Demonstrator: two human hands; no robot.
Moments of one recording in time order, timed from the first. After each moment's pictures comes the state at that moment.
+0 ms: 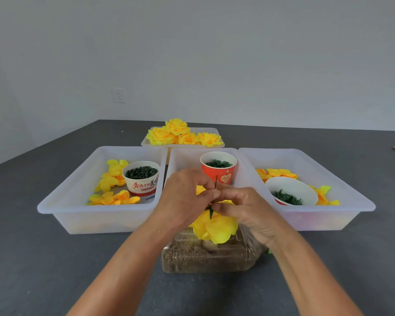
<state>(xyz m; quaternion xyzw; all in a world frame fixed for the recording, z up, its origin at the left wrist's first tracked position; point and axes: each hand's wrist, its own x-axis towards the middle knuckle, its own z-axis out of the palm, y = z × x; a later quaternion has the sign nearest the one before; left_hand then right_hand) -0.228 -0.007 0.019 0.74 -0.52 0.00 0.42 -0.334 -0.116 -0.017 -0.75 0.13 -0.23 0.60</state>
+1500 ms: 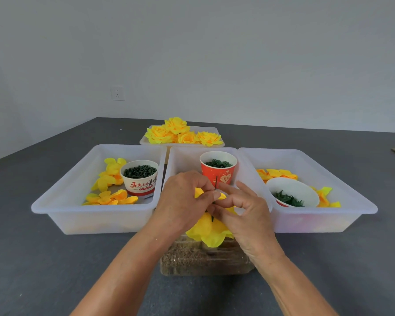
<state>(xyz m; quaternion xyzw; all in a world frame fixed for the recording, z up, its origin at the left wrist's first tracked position) -0.227 -0.007 0.010 0.72 -0.52 0.01 0.46 -0.332 -0.093 -0.032 -0.77 0.25 -0.41 0.42</state>
